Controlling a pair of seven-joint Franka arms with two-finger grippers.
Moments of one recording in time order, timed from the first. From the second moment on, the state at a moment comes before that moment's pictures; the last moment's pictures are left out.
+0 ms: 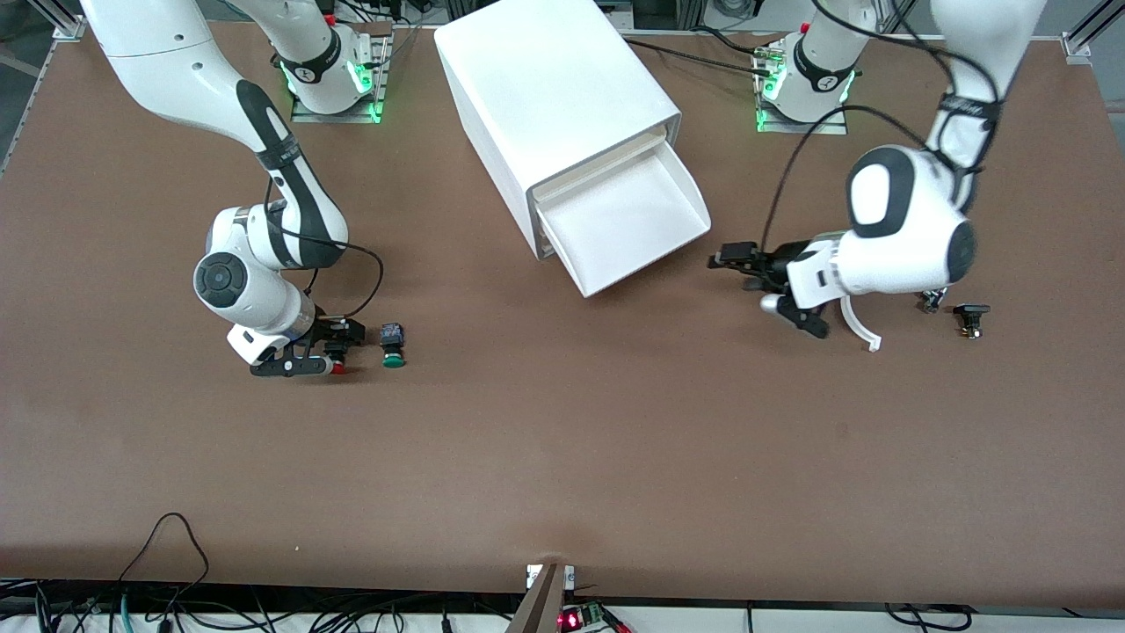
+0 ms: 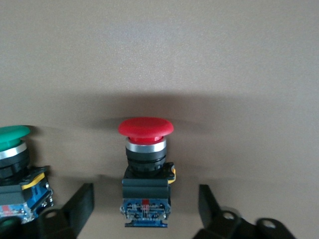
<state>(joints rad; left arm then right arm) 0.11 0.22 -0.32 -2.01 -0.54 2.08 0.41 0.19 0.54 -0.02 -1.99 0.04 2.50 0.08</state>
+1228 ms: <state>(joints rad) 0.12 -0.10 -0.20 -1.78 0.04 1.64 0.04 0.20 0.47 -0.01 -1.79 -0.03 2.34 -0.06</state>
